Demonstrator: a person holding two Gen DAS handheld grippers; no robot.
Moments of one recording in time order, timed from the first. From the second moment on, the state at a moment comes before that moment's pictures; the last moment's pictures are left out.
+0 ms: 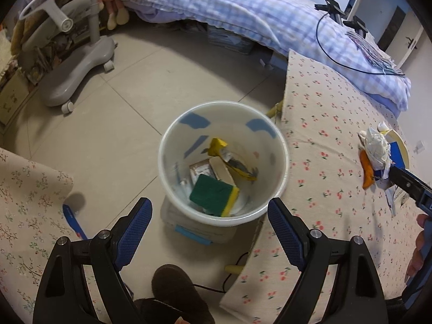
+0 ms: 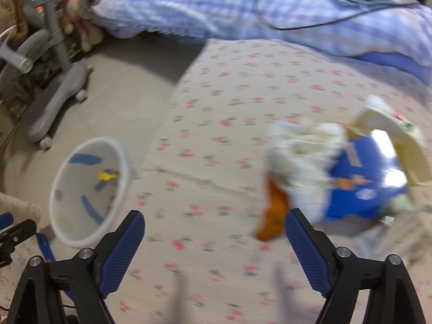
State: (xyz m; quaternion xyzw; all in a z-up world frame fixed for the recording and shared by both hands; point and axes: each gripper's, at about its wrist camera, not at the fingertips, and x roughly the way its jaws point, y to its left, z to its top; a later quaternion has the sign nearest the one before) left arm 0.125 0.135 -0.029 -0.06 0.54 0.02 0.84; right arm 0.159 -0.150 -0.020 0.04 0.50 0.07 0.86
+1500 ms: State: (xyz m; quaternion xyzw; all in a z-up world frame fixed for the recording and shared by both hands) left arm 0.193 -0.114 -0.033 -0.08 0.54 -0.15 0.82; right arm 0.124 -0.356 -0.053 0.21 0.53 -0.12 0.81
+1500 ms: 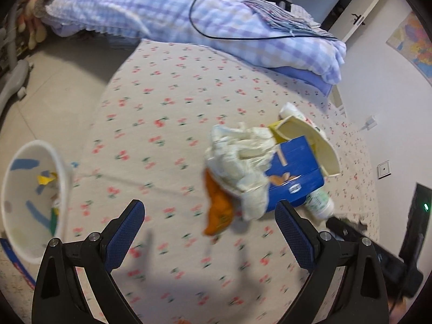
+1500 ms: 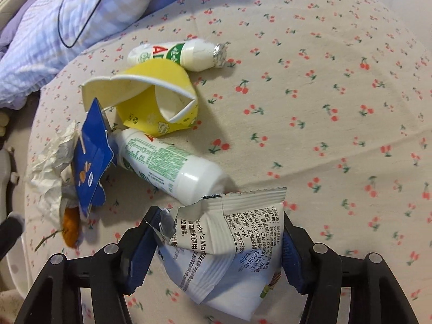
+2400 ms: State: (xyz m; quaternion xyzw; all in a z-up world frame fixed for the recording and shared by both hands) left arm 0.215 -0.144 -0.060 -0.13 0.53 -0.13 0.83; right arm 0.074 -0.428 -0.041 0.20 0.53 -0.14 0.81
